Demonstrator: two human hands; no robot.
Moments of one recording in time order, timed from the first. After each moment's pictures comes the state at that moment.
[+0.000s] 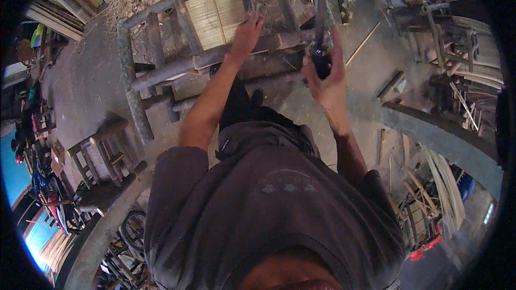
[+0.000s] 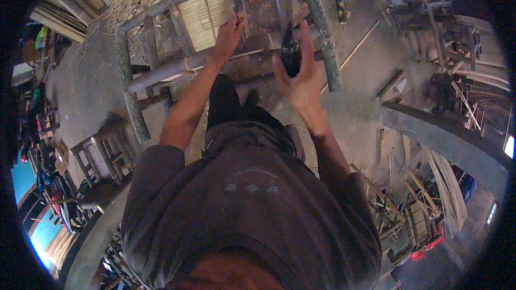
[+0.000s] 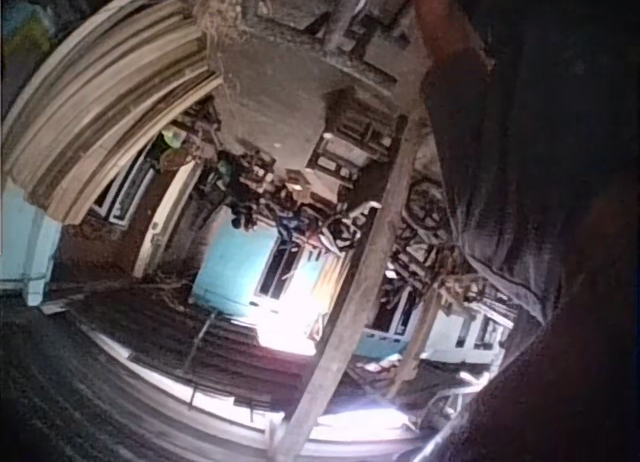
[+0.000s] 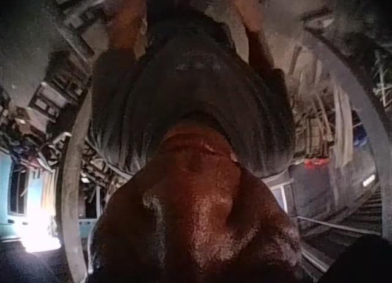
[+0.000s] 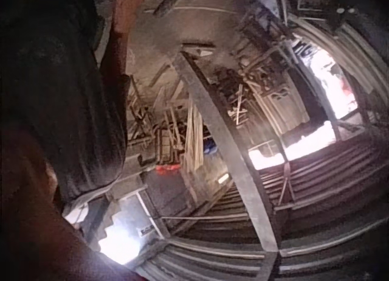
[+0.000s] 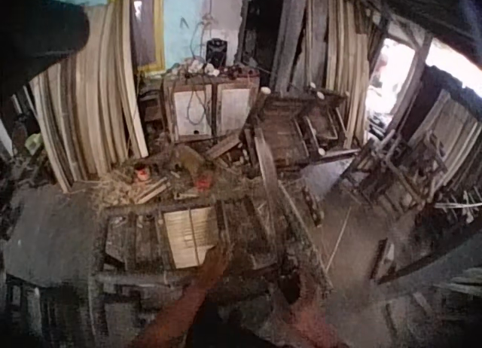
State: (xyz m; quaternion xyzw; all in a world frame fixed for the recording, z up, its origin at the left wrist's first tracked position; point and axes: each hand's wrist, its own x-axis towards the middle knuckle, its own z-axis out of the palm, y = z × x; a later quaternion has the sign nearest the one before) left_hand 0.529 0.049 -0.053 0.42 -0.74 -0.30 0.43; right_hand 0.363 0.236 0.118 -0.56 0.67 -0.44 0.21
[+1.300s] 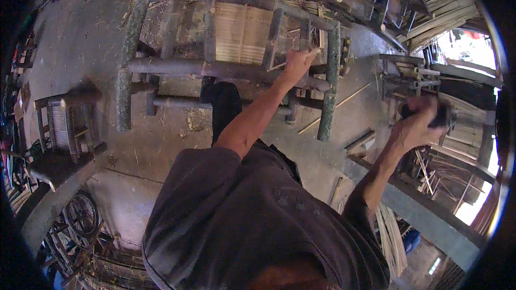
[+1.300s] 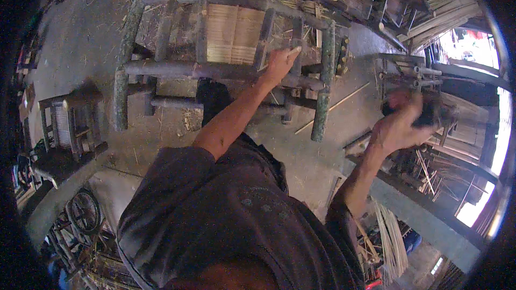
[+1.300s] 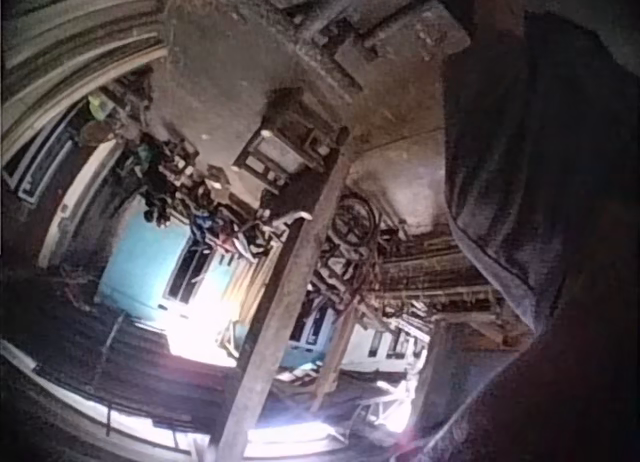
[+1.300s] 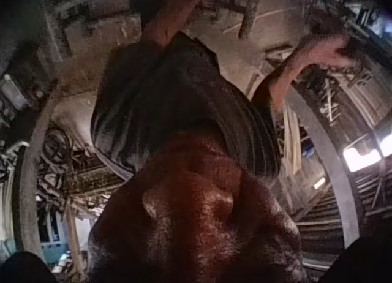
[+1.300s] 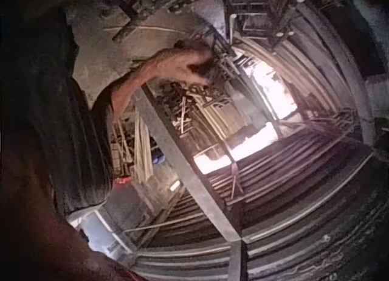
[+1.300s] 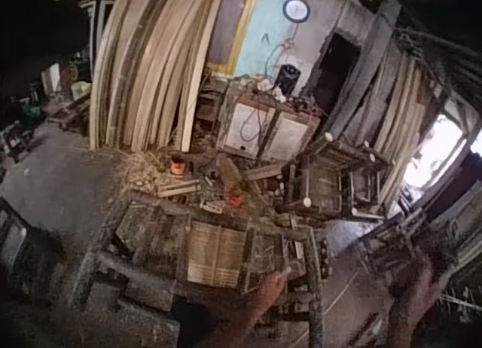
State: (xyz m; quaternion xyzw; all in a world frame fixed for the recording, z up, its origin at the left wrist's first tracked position) left_hand 0.460 0.024 -0.029 0.47 -0.59 -0.33 0.57; right_hand 0.320 0.138 0.235 -0.48 0.66 -0.58 0.02
